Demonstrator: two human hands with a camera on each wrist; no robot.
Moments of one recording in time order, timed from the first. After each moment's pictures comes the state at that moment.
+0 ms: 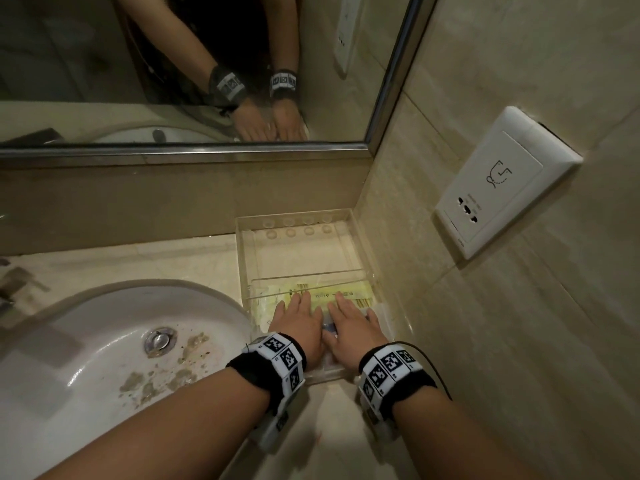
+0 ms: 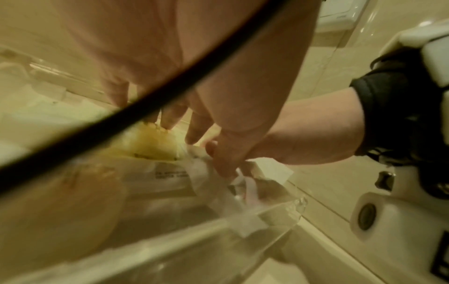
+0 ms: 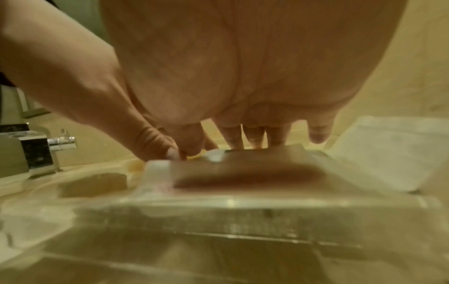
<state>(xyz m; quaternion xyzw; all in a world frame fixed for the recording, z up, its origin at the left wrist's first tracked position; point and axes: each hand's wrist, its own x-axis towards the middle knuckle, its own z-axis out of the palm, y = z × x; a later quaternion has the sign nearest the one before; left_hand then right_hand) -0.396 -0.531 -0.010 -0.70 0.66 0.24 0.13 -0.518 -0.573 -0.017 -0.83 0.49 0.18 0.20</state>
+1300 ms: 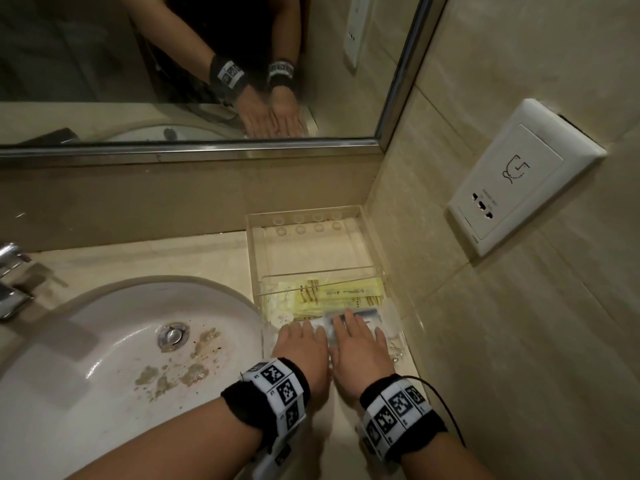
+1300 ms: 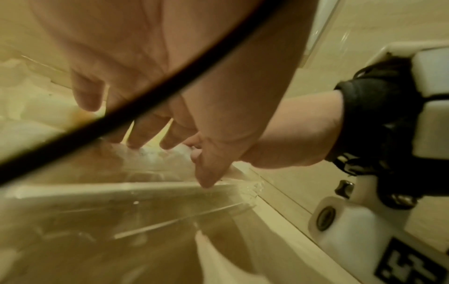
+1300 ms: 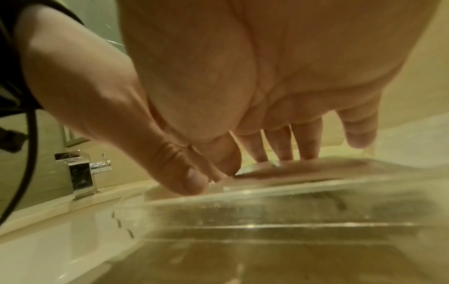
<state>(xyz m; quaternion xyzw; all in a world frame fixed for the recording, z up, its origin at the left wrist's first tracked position) -0.406 -0.495 -0.016 -0.68 0.67 0.21 0.21 -0.516 -0.530 -0.019 -0.82 0.51 0.17 0.19</state>
